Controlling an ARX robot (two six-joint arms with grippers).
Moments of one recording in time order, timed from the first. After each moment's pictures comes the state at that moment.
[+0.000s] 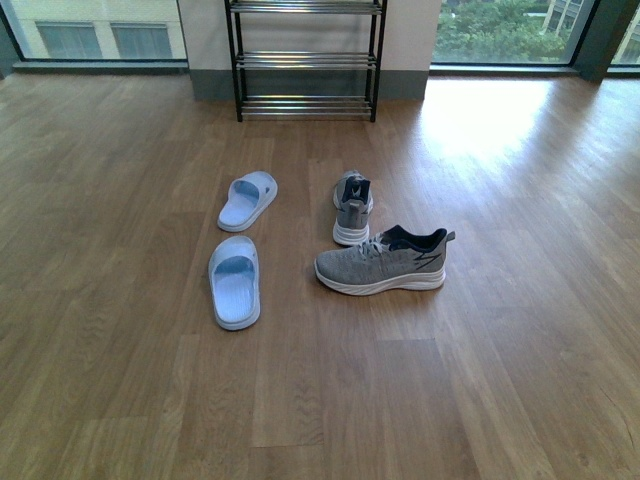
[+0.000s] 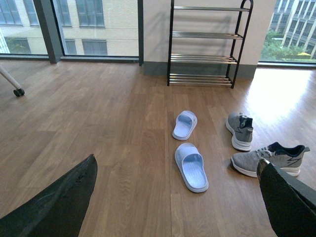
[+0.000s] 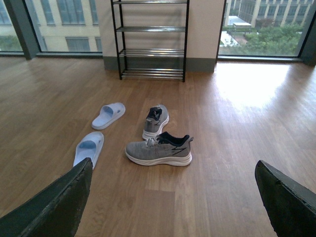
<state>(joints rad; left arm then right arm) 0.00 0.02 0.02 0.00 0.00 0.00 0.00 0.00 0.02 0.00 0.00 0.00</state>
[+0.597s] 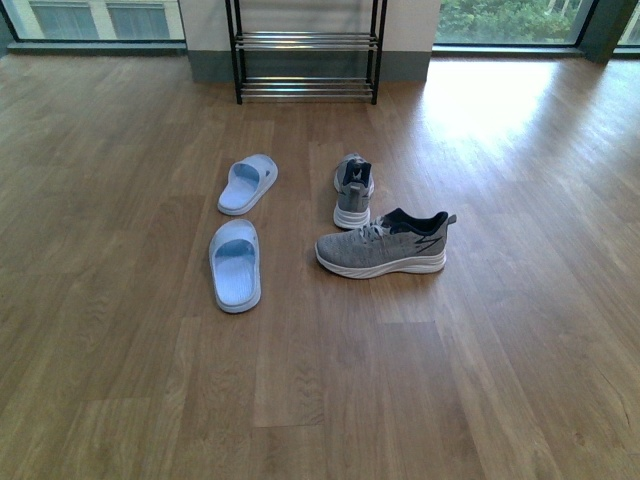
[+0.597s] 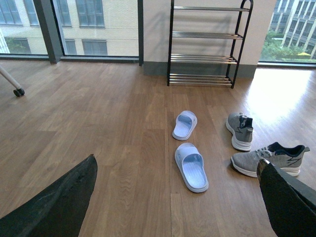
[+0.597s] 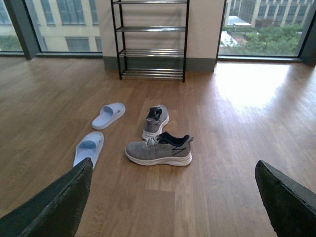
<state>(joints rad) 0.00 0.02 0.02 0.00 0.00 0.00 0.00 0.00 0.02 0.00 0.00 0.00</state>
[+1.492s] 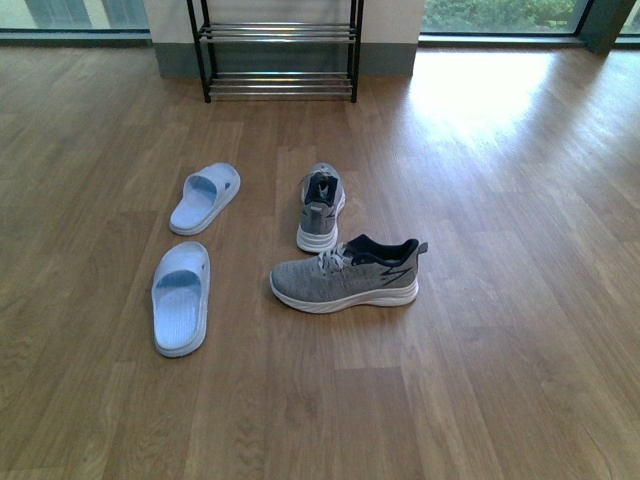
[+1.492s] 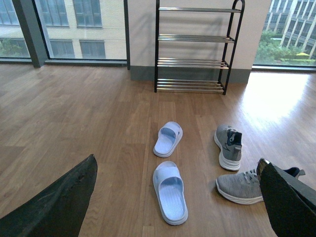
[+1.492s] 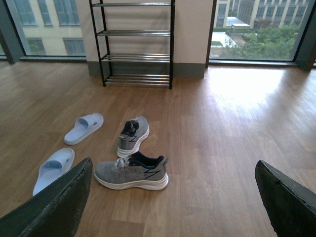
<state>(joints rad) 0.00 0.02 0.02 0.00 0.00 0.00 0.00 0.00 0.02 0.00 0.00 0.00</state>
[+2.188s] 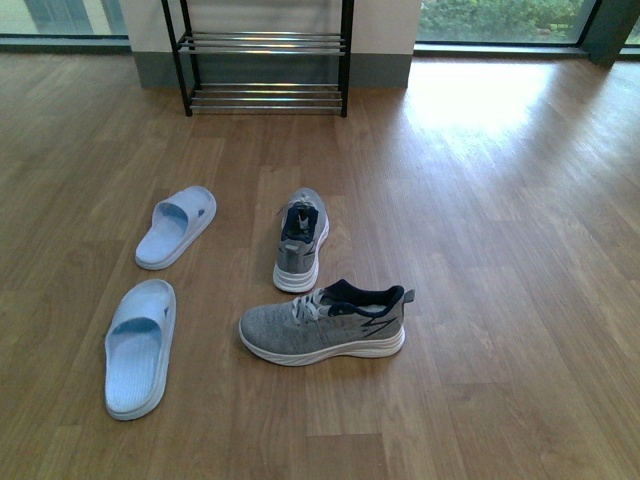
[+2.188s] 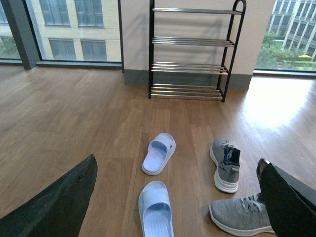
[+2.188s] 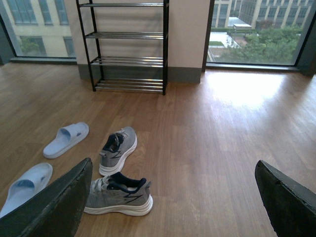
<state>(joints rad) 0.00 0.02 0.02 0.00 0.00 0.00 0.00 0.00 0.02 0.00 0.00 0.00</state>
